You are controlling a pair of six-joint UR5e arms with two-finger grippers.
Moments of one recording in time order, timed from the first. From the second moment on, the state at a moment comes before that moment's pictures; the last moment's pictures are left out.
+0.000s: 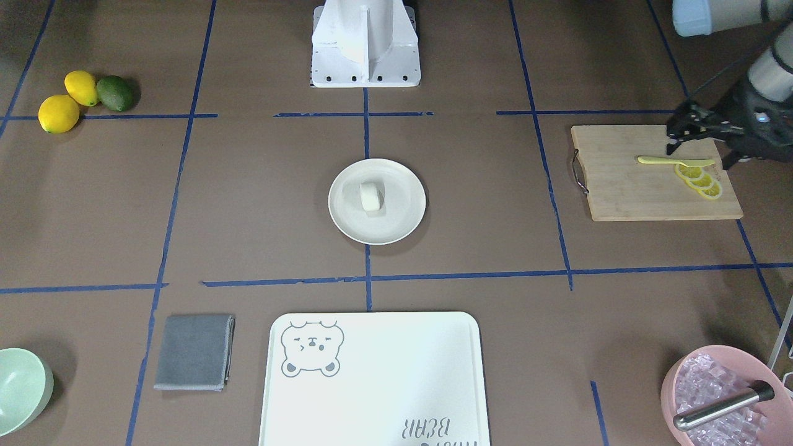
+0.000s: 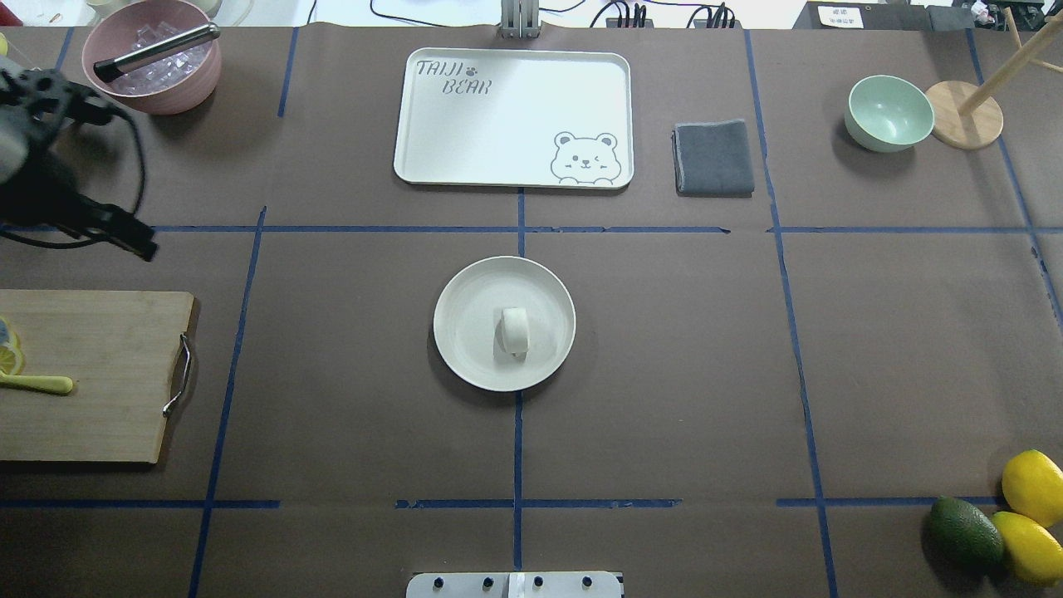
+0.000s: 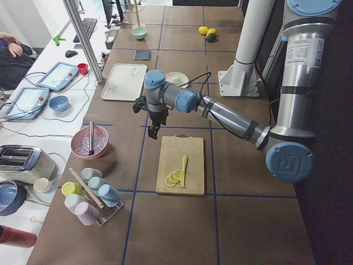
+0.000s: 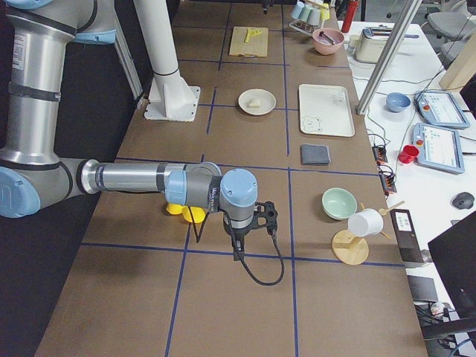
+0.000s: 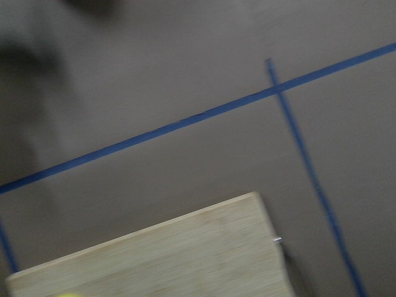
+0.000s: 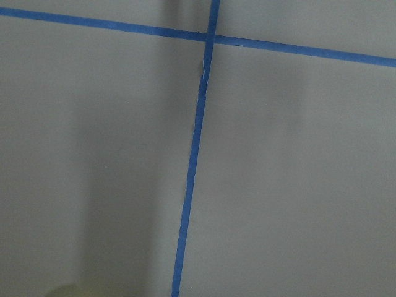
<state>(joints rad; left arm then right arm) -1.33 -1.56 -1.90 -1.50 -2.32 0.02 1.62 -1.78 1.83 -1.68 2.34 -0.21</state>
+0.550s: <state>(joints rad) -1.53 -1.39 -1.79 -1.50 -2.40 0.14 1.62 -1.78 1.83 -1.68 2.34 -0.21</state>
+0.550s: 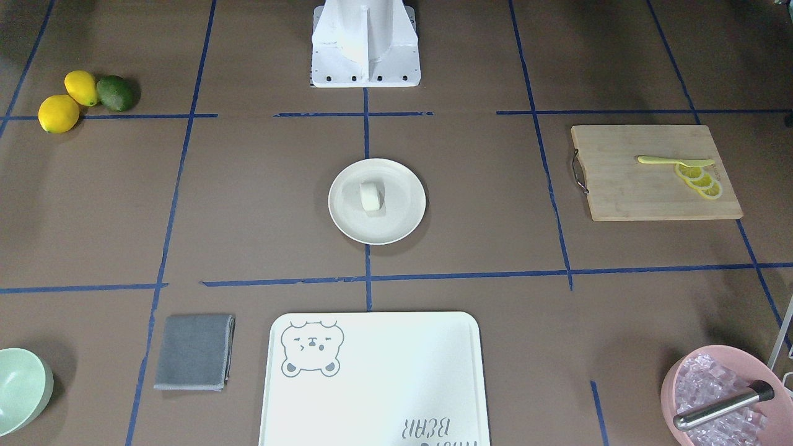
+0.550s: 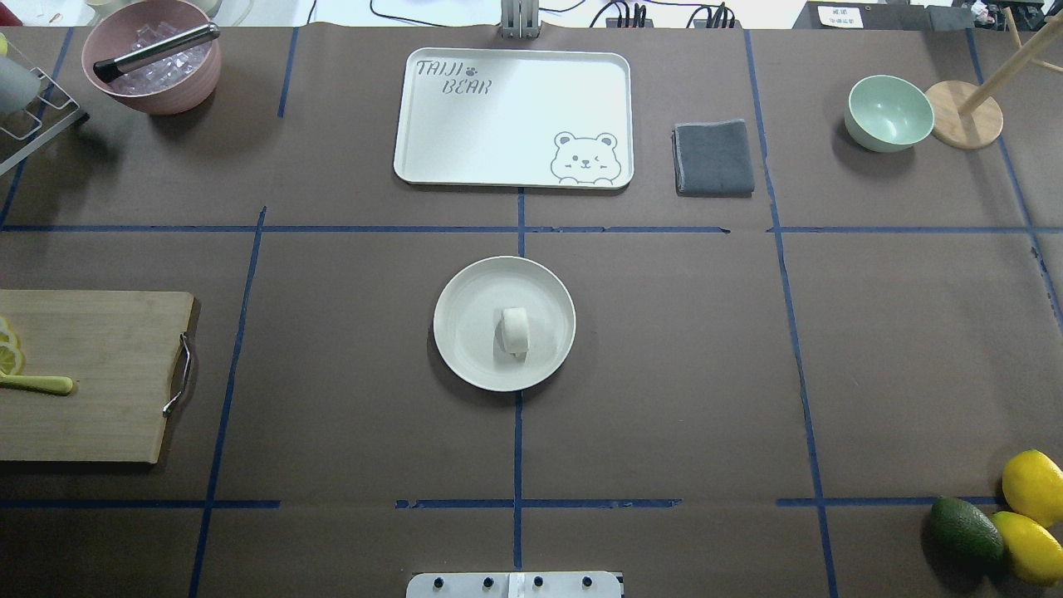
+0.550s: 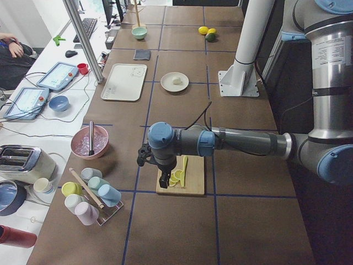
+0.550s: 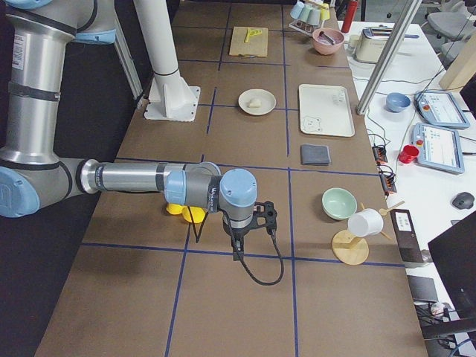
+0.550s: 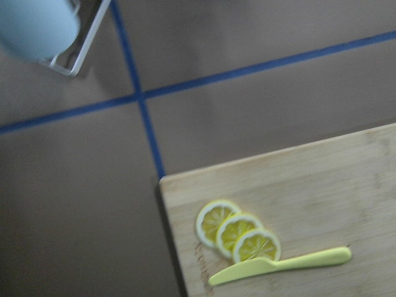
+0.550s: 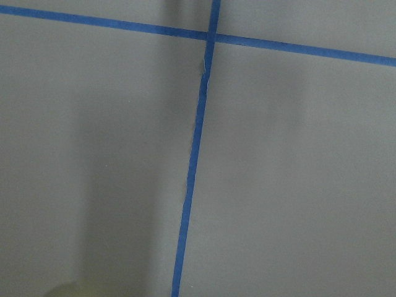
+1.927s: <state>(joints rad) -1.56 -1.39 -1.77 -1.50 -2.39 0.13 1.62 -1.79 1.83 -1.68 2.34 -0.21</state>
